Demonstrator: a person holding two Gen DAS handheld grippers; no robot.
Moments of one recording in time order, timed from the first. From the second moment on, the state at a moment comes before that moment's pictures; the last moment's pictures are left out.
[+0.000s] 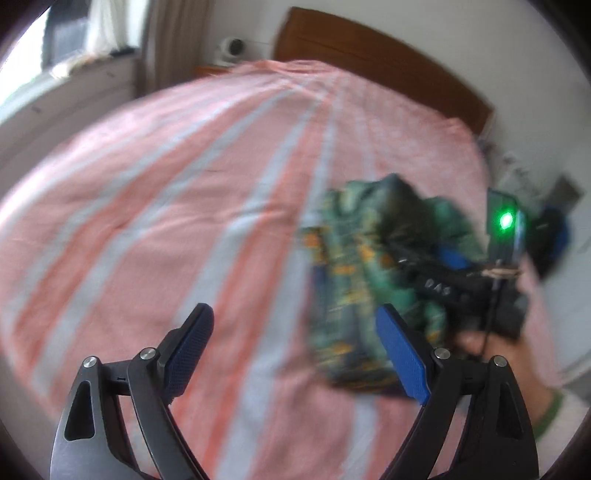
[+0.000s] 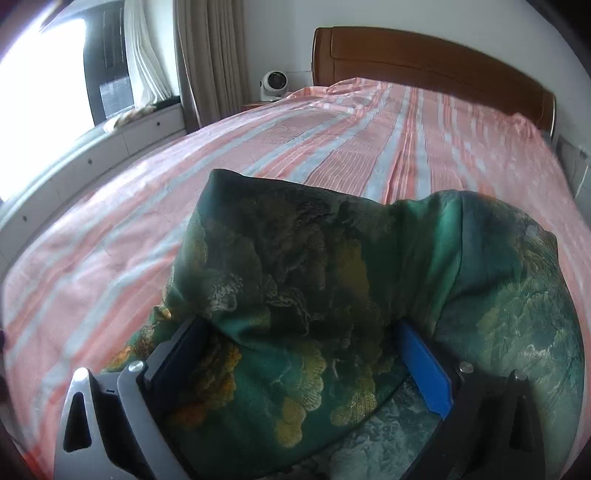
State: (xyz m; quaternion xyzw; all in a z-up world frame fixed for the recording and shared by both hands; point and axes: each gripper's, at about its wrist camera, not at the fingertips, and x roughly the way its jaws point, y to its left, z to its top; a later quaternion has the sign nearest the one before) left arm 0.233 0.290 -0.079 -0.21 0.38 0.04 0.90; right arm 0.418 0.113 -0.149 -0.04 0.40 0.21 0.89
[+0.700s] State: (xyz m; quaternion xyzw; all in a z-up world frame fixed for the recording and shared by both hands) left arm 0.373 0.252 -0.153 -0.17 0.52 -0.06 0.83; right arm 0.362 -0.133 -0.149 0.27 0.49 0.25 0.79
